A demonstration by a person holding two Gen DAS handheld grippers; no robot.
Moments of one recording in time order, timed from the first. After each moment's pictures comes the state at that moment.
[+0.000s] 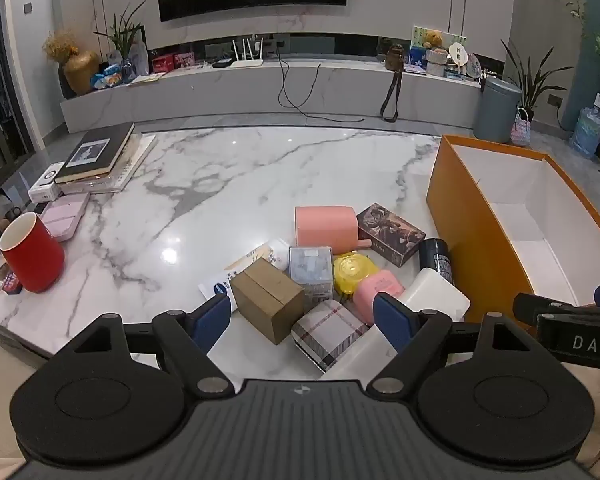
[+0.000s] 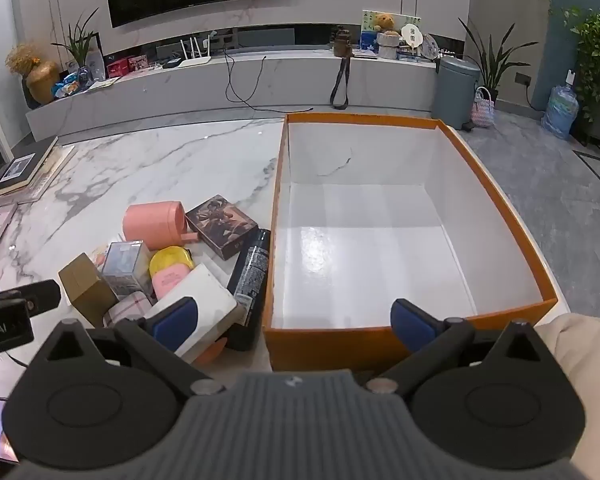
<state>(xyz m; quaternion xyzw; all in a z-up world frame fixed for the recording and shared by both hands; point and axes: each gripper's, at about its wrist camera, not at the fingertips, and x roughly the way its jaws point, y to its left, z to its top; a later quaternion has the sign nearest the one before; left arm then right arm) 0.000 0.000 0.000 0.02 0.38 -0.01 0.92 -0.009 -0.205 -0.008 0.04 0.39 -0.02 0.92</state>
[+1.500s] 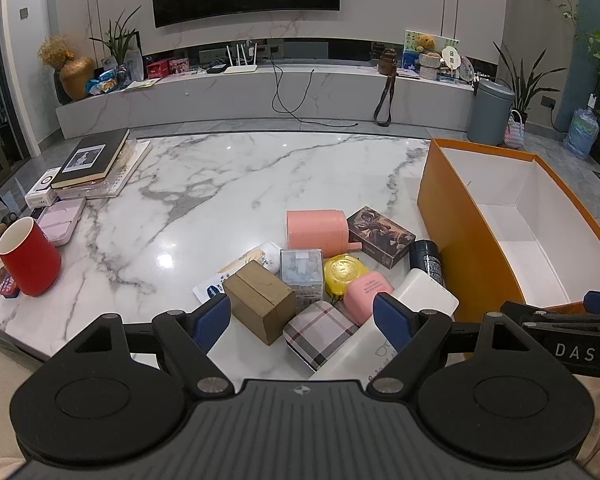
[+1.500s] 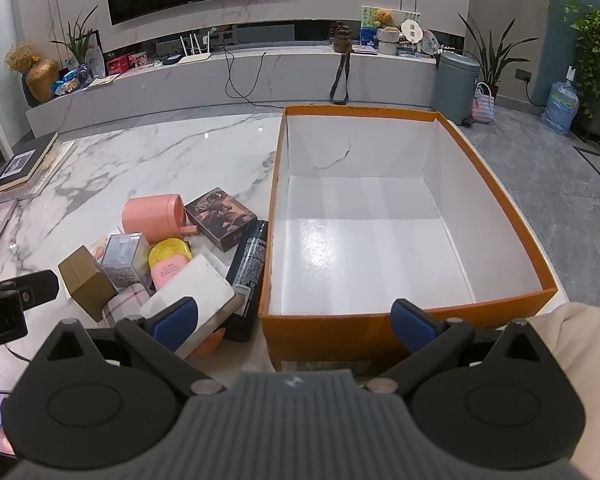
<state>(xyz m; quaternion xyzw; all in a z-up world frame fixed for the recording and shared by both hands) -0.006 -0.007 0.005 0.02 0.37 -0.01 0.93 -0.012 -0.207 -0.011 0.03 0.40 -0.02 0.92</state>
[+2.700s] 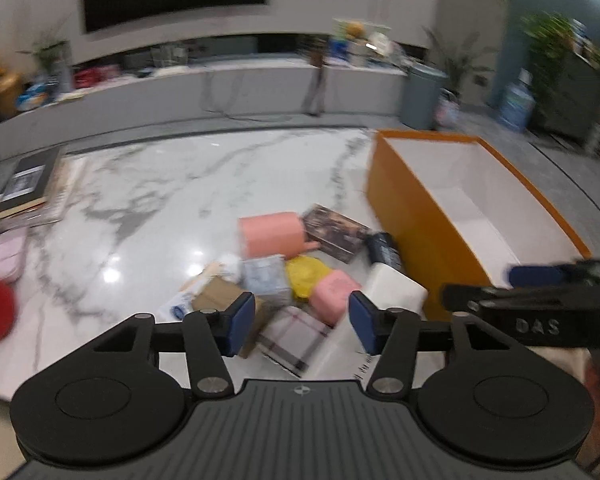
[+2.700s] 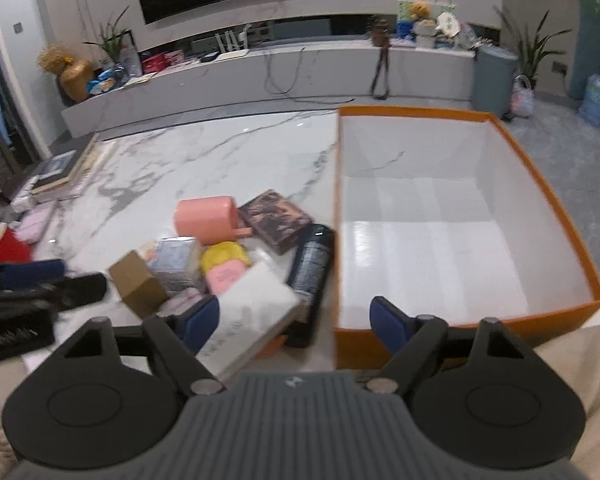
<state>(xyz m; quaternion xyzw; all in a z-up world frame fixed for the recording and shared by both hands) 0.011 0.015 0.009 0.04 0.38 -0.15 0.91 -0.001 -0.187 -0.003 0.07 0.41 0.05 0.91</state>
